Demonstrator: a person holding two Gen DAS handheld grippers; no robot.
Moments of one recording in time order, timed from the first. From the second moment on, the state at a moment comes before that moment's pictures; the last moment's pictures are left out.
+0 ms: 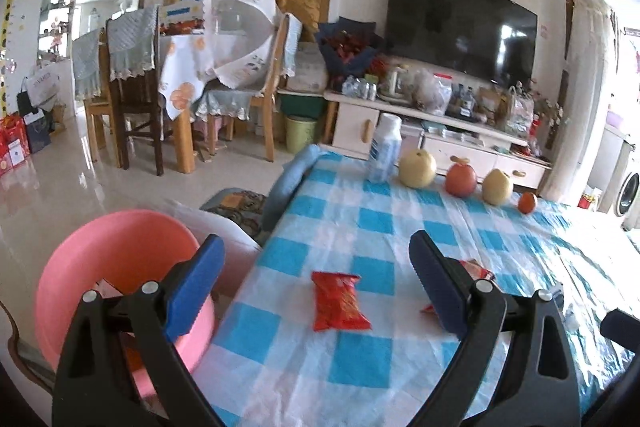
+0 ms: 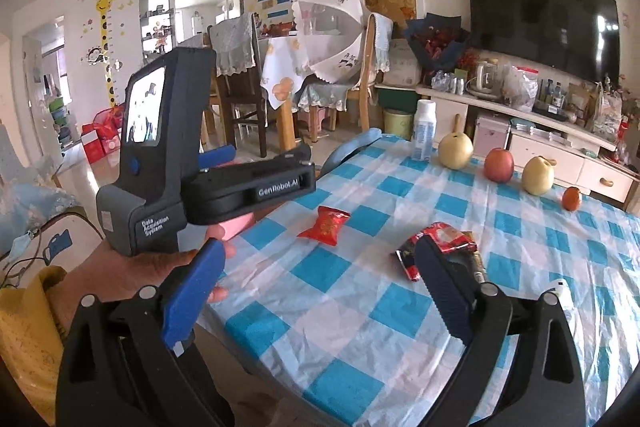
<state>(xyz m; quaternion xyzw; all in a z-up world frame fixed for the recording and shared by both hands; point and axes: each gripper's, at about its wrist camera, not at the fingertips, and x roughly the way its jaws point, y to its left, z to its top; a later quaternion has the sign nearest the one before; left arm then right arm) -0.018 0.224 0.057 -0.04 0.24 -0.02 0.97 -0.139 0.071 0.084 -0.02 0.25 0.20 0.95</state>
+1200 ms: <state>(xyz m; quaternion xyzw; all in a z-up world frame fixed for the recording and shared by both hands) 0.000 0.109 0.013 0.06 0.34 -0.14 0.93 -0.115 -0.119 0.061 0.09 0.31 0.05 0.94</state>
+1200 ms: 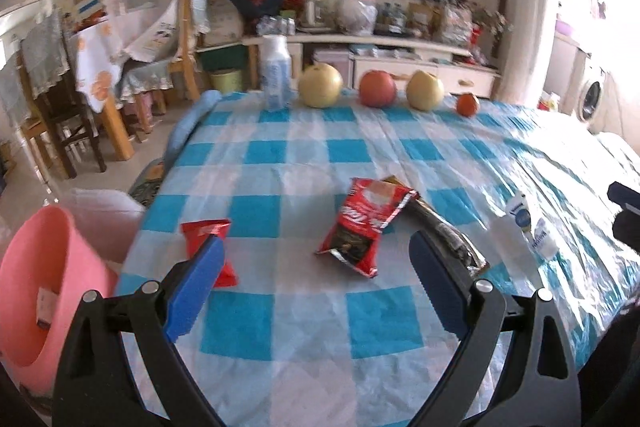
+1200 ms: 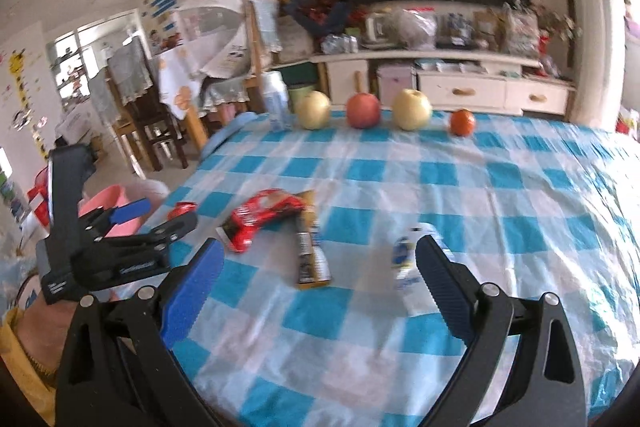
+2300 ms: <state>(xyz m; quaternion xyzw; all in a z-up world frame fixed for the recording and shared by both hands) 0.105 0.055 -0.054 0.09 0.46 -0.16 0.87 -0.049 -0.187 -0.021 0.11 0.45 0.00 0.89</state>
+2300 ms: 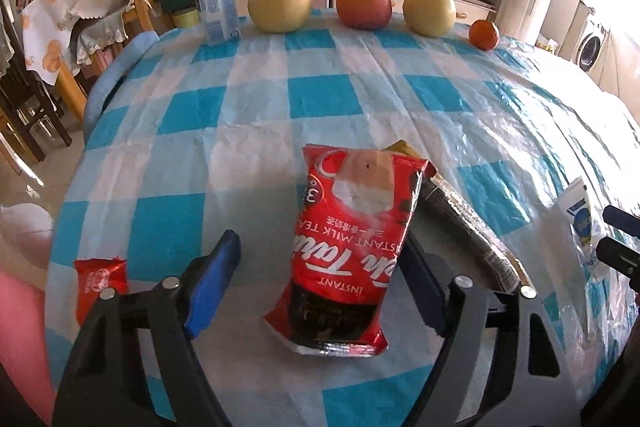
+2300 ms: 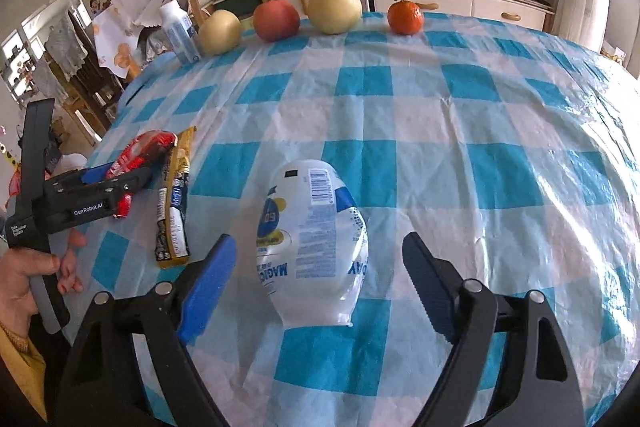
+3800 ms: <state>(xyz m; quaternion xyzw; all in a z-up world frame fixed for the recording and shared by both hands) 0.084 0.093 -0.033 0.01 0.44 -0.15 0.89 -0.046 -0.178 -0.025 0.07 0.44 -0.01 0.89</state>
